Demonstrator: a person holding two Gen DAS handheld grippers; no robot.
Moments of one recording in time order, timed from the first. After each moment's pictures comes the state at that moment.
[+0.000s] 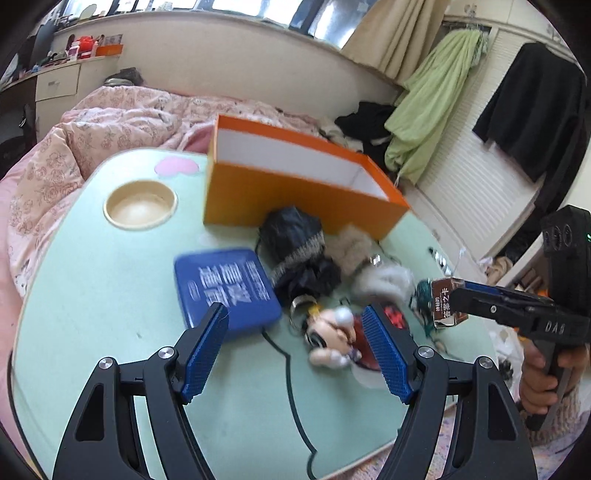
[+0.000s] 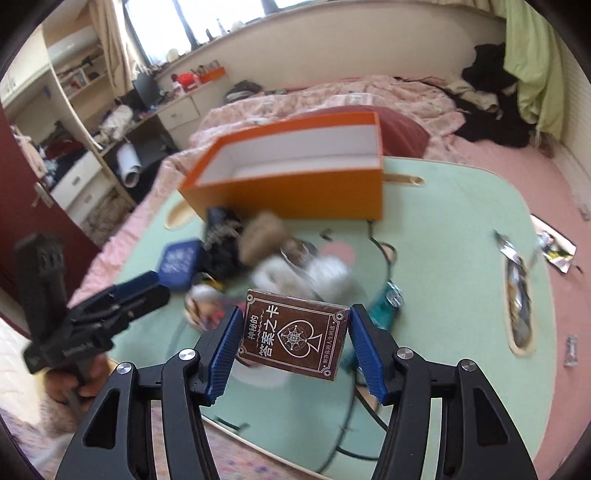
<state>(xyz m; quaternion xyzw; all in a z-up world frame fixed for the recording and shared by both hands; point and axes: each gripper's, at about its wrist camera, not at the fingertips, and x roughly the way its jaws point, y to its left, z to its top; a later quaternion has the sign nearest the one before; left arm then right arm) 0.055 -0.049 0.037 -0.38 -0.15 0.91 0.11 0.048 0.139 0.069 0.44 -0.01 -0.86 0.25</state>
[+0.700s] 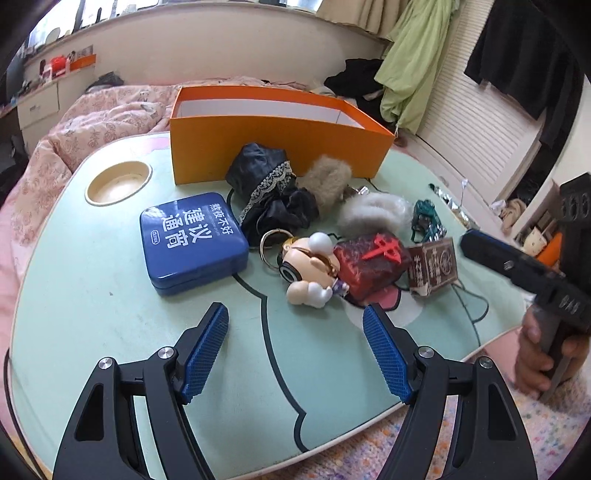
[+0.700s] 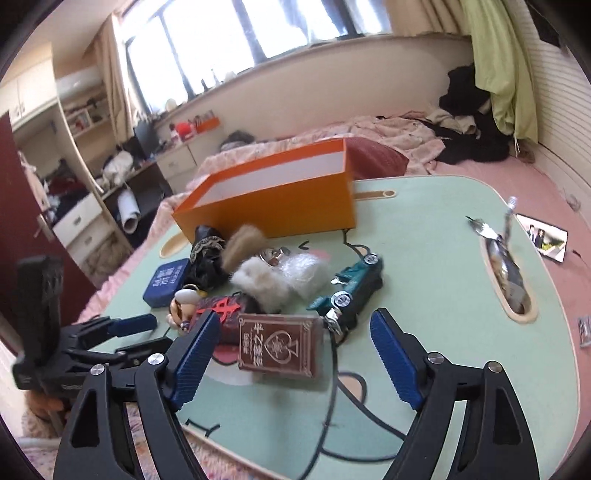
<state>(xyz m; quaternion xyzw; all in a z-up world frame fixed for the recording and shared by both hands) 0.071 -0.012 0.018 -0.42 -0.07 0.90 0.11 0.072 0.176 0.040 0.35 -0.07 -0.90 0.24</state>
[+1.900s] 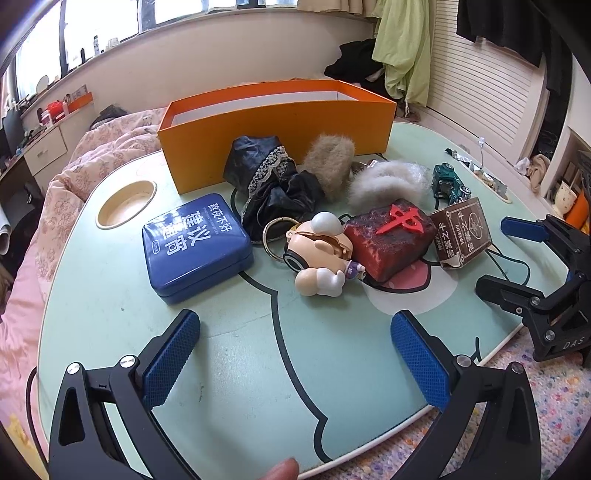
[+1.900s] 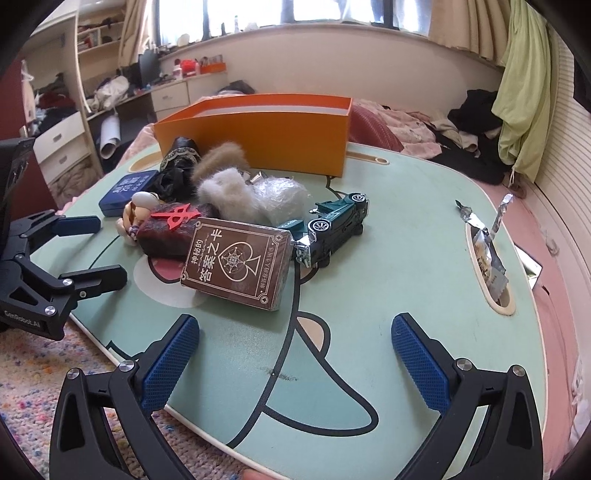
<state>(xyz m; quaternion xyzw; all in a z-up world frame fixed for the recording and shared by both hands) 0.069 0.010 0.007 -0.42 0.03 0.91 0.07 0.078 0.159 -0.003 0.38 0.09 -0.90 0.21</state>
